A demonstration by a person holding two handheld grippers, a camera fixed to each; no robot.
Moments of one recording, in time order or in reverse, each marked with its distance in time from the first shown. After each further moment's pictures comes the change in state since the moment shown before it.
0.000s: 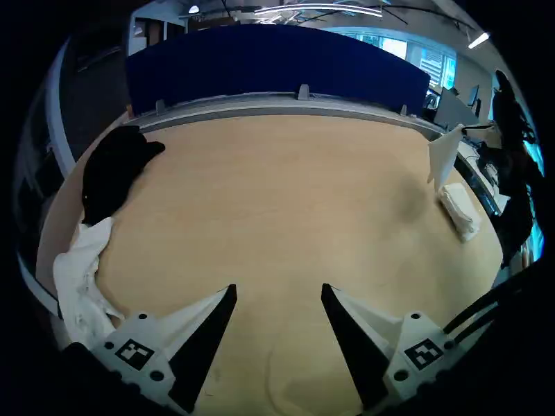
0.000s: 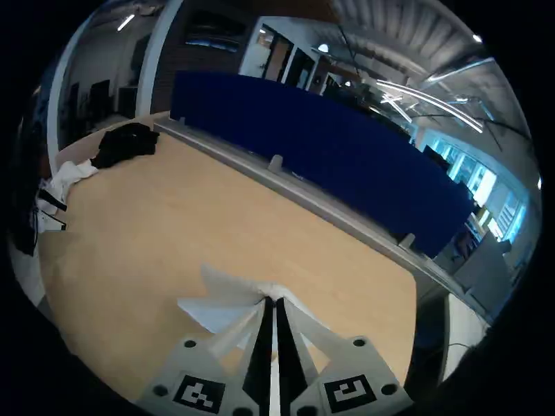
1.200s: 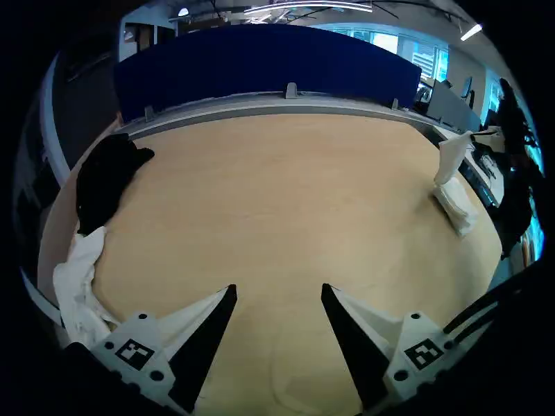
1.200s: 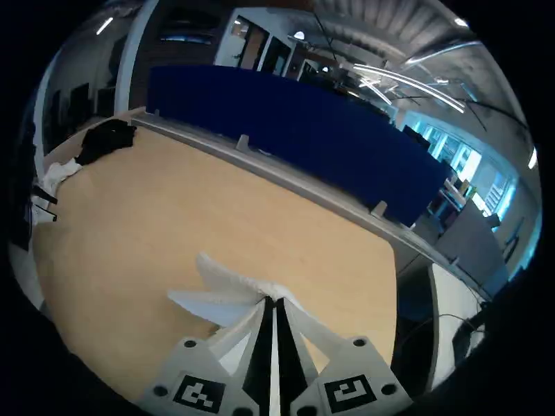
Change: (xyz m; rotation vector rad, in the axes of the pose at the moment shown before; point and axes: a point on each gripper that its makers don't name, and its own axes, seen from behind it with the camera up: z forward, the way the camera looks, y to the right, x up) left arm 0.008 0.017 0.002 -0.017 -0.007 0.039; right arm -0.065 0.054 -0.042 -0.085 -0.069 0.072
